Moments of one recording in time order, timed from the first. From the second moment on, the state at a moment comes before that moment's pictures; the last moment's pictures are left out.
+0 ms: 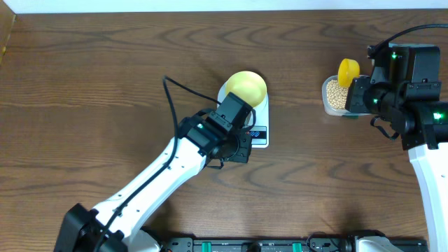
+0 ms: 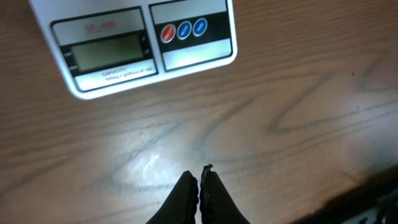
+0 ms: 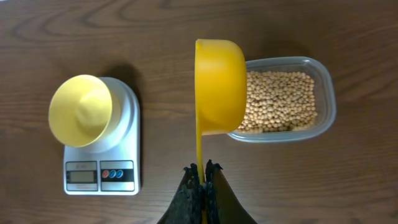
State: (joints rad) left arm -0.68 1.50 1.12 -0.84 0.18 -0.46; right arm 0.06 1.29 1.40 -1.00 -0.08 0.17
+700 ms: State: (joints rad) left arm -0.68 1.44 1.12 -0.70 0.18 -0.45; right arm 0.06 1.29 1.40 -1.00 -0.06 0.17
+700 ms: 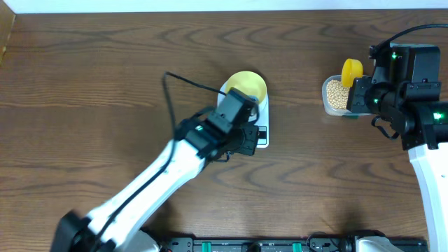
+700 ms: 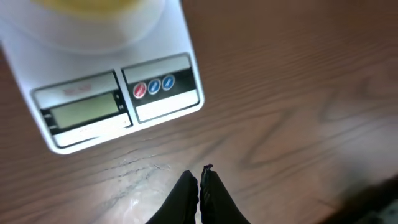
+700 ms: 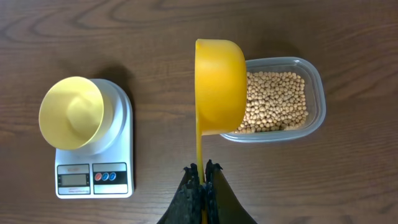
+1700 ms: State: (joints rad) left arm -0.63 1.10 1.01 -0.80 0.12 -0.39; right arm 0.06 1.29 1.40 -1.00 -0.06 0.17
